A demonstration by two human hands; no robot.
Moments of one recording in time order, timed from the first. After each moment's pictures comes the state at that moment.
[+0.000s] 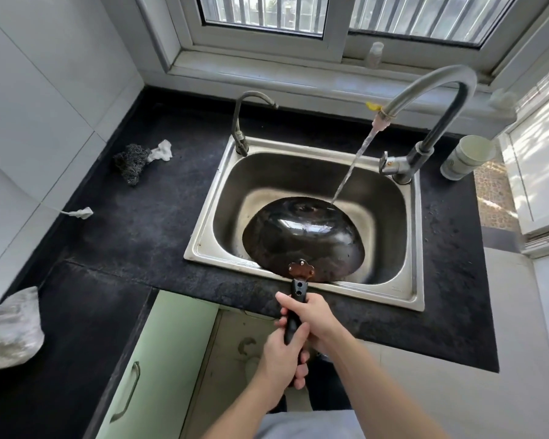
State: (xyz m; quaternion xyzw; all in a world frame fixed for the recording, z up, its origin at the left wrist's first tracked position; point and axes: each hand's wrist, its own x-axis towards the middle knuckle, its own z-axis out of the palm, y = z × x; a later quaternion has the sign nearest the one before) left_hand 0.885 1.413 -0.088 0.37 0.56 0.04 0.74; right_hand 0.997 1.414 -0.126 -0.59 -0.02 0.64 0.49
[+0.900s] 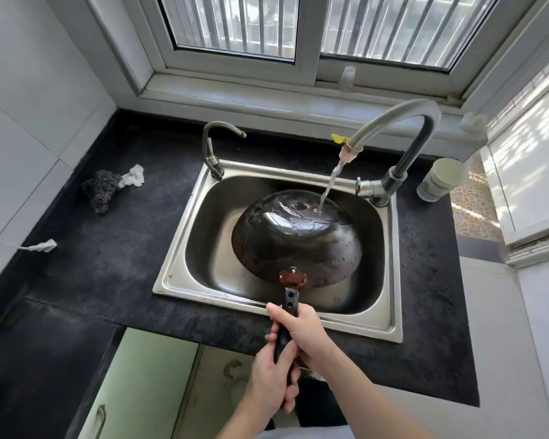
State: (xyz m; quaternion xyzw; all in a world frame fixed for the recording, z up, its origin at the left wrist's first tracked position) left_hand 0.930 1.424 -0.084 0.45 0.52 0.09 0.72; right_hand 1.046 1.427 -0.116 -0.60 -0.06 0.63 0.50
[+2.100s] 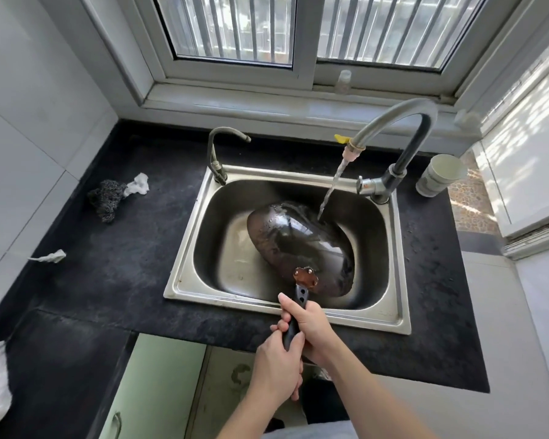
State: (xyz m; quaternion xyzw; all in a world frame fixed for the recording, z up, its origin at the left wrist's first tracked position) left_hand 0.924 1.447 -0.074 0.60 0.55 0.00 0.59; right_hand 1.034 1.436 -0.113 -0.52 0.01 0.64 0.57
